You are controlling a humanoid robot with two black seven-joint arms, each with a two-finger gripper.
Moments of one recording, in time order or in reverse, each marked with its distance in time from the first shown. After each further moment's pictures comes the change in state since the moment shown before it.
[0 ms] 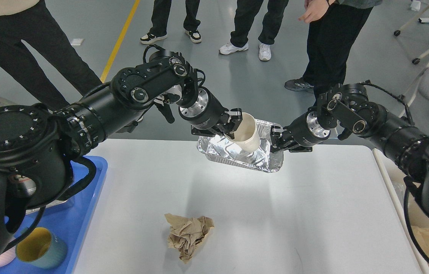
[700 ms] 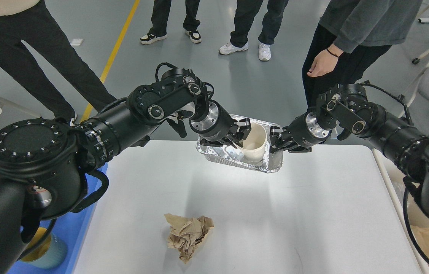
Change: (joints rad) left arm 0.051 -0.072 -0.001 0.025 0.016 0.094 -0.017; right arm -0.002 0.003 0.001 0.000 0.000 -0.001 0.001
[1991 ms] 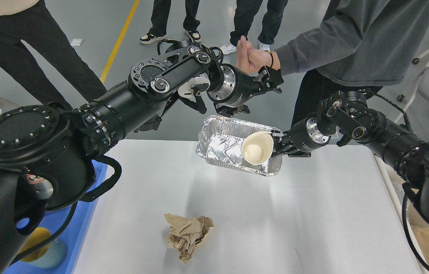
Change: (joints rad) left arm -0.097 -0.013 -0.194 0.001 -0.054 0.244 -0.035; right arm -0.034 -0.002 0.024 0.000 0.004 -0.023 0.002
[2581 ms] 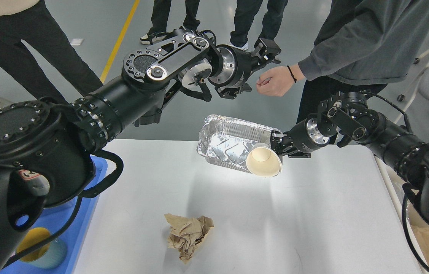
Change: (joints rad) left arm -0.022 0.015 -0.073 -0.005 -0.003 0.102 -0.006; right arm -0.005 -0.002 0.002 0.000 0.001 0.000 0.000
